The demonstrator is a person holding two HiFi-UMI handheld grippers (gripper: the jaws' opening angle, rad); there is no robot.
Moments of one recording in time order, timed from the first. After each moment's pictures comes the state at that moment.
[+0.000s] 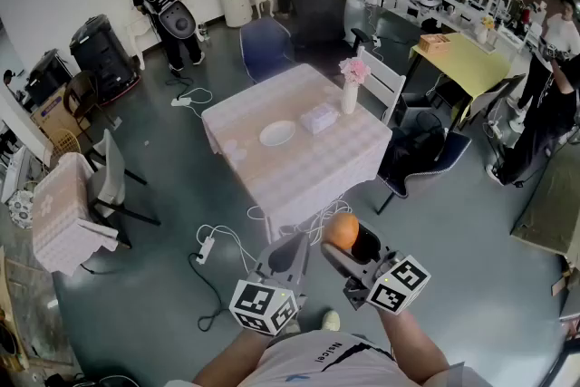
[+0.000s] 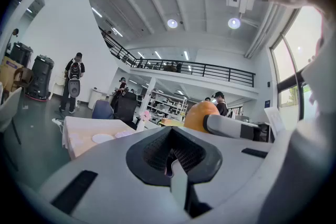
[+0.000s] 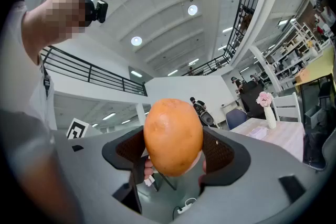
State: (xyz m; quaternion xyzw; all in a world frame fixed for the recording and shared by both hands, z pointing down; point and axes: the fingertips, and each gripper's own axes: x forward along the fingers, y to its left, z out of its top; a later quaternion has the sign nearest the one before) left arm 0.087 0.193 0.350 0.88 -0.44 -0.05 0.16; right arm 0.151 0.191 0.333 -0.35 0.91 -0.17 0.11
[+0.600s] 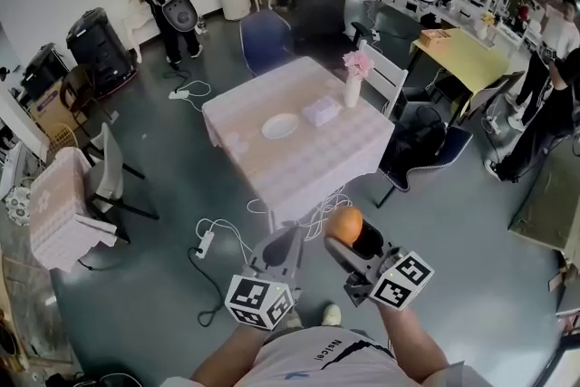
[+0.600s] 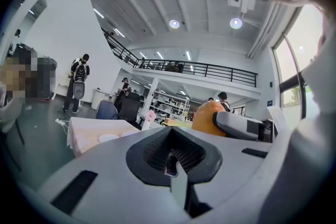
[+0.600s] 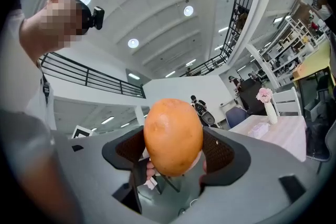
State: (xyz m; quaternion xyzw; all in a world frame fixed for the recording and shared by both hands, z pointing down) left arm 0.053 0.189 0.358 0.88 -0.45 -0.05 0.16; right arm 0.134 0.191 0.335 -0.36 0.91 -0.18 0.12
